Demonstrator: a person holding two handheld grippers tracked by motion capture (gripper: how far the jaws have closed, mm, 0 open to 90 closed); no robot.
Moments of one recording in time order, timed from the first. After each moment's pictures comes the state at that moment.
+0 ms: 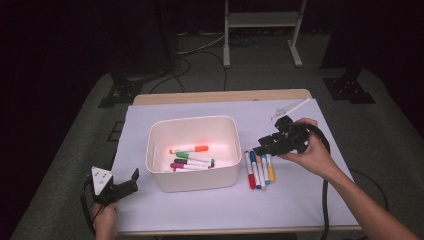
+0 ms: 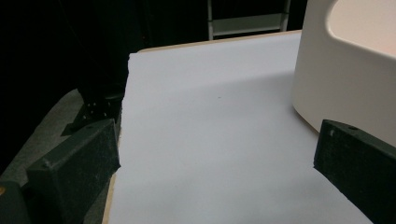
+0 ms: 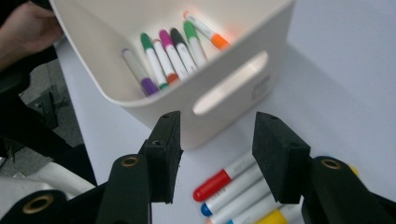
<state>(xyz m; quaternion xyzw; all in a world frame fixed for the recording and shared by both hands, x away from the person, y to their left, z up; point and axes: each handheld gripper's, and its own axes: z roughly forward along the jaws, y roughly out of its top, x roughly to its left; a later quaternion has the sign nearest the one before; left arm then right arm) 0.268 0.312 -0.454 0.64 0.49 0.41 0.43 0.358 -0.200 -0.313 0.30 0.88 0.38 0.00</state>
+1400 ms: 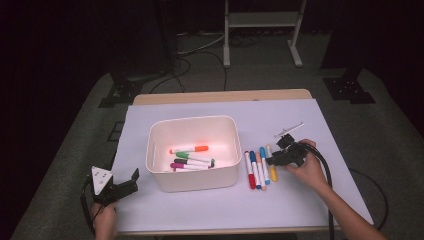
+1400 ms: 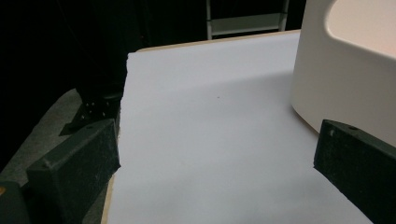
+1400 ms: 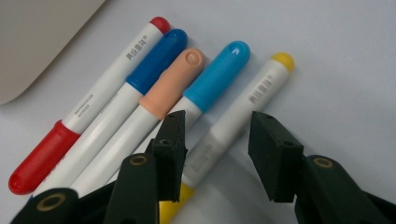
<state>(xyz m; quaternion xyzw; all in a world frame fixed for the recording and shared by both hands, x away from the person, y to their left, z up) 0.268 0.312 -0.454 0.64 0.49 0.40 0.43 0.389 -0.232 -0.432 0.43 0.86 0.28 0.06</state>
